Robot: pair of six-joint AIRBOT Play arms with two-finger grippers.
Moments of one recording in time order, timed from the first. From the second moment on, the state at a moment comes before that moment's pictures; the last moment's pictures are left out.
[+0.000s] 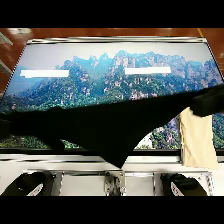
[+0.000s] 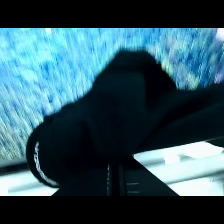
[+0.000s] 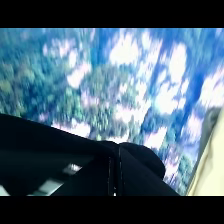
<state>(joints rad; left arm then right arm) -0.41 -0.66 1.35 1.62 -1.72 -1.73 0.16 -0.79 1.45 -1.46 1.57 1.46</state>
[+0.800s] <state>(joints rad) -0.28 -1.08 0.98 1.55 -1.10 -1.80 0.12 -1.35 1.13 -1.48 0.54 1.77</state>
